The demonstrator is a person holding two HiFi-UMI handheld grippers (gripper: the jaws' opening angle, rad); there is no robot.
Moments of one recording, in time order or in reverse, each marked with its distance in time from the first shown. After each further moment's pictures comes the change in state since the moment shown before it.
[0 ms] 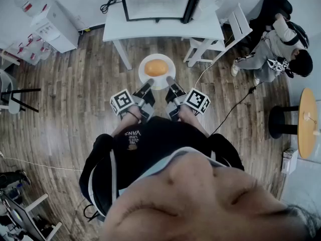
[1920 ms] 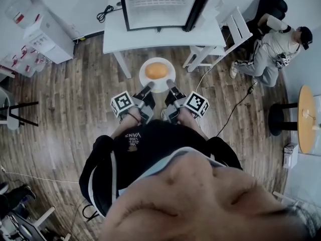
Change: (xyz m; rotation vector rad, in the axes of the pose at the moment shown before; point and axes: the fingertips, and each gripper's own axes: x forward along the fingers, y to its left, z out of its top) left arm 0.025 0.028 0.076 -0.069 0.078 0.010; right arm 0.078 -0.007 0.010 0.053 -0.081 -0.041
